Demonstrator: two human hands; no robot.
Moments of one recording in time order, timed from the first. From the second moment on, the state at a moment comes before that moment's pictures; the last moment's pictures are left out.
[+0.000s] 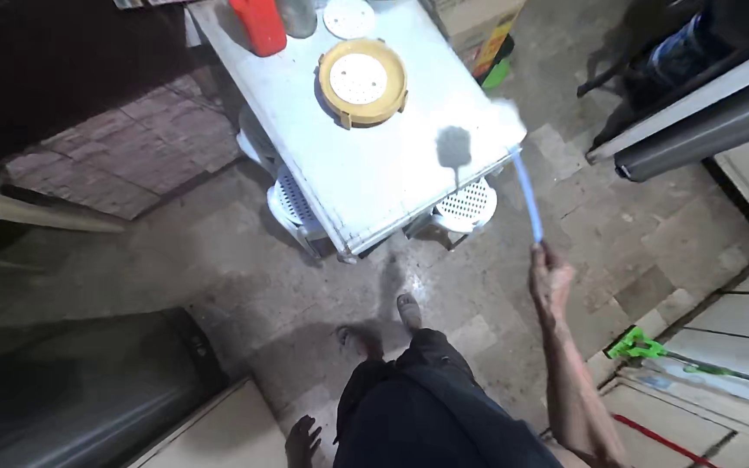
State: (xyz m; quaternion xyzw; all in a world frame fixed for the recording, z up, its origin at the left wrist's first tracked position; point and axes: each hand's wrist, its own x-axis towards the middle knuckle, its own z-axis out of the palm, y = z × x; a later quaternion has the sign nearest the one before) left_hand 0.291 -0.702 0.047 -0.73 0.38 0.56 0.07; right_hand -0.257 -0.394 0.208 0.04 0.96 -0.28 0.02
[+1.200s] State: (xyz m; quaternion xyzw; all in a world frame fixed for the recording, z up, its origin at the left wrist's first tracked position) left_hand 0.144 -0.626 0.066 -0.68 0.47 0.52 0.21; right_hand -0.328 -0.386 0.074 -0.08 0.91 -0.32 0.26
